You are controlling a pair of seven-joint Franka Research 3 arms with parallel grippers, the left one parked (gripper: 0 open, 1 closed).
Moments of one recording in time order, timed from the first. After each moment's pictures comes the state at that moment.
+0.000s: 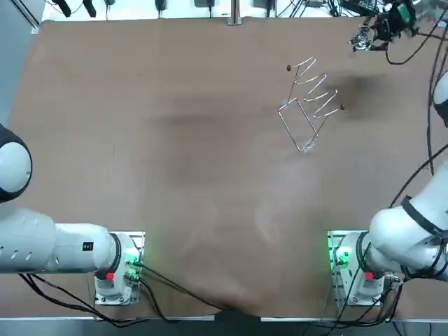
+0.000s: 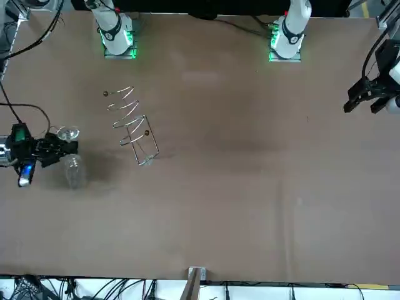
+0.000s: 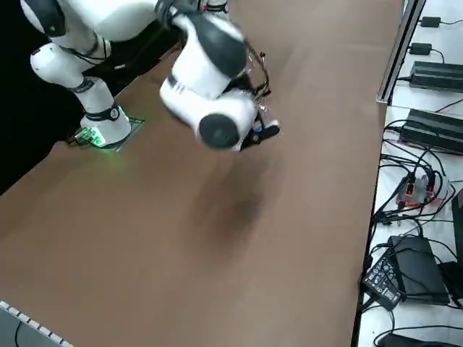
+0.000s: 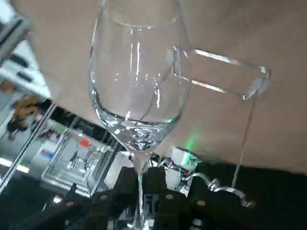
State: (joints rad) arm -0.31 0.64 -0.01 -1.36 0.90 1.29 0.50
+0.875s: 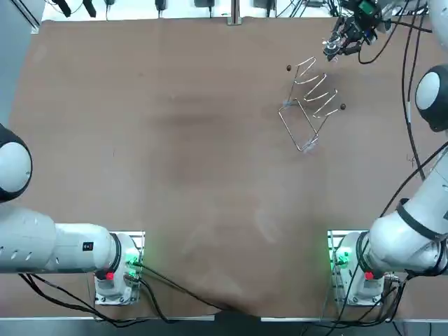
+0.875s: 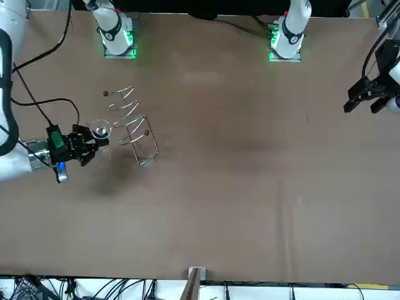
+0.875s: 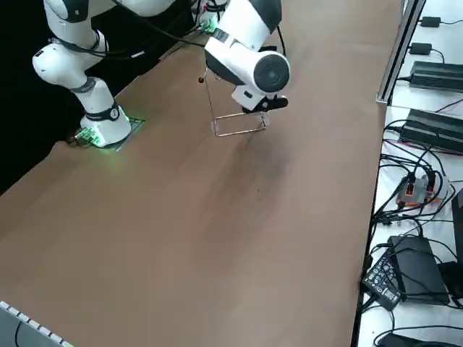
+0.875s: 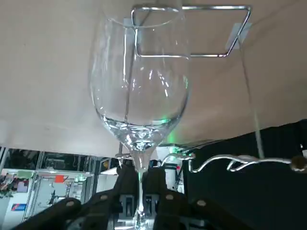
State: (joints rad) arm -0.12 0.61 -0.01 -1.39 0.83 1.33 0.85
